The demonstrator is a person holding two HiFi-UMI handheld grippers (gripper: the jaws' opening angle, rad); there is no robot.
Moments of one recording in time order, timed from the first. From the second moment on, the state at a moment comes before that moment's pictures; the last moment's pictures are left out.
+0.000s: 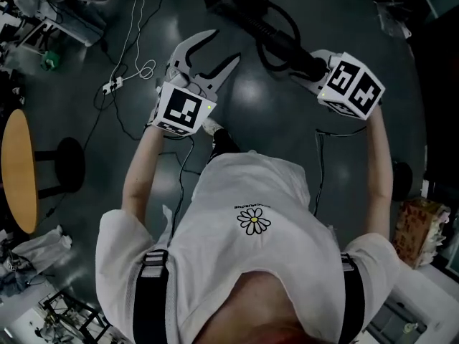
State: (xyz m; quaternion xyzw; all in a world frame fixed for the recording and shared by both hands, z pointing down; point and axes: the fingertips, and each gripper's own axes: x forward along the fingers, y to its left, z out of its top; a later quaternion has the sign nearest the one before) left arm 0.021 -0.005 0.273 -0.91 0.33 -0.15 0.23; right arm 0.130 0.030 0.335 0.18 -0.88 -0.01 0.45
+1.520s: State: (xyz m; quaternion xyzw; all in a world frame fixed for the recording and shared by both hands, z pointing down) left arm 0.068 0.340 0.182 -0.89 -0.25 0.21 -0.32; right arm 0.080 0.133 0.256 0.29 -0.94 -0.19 0.01
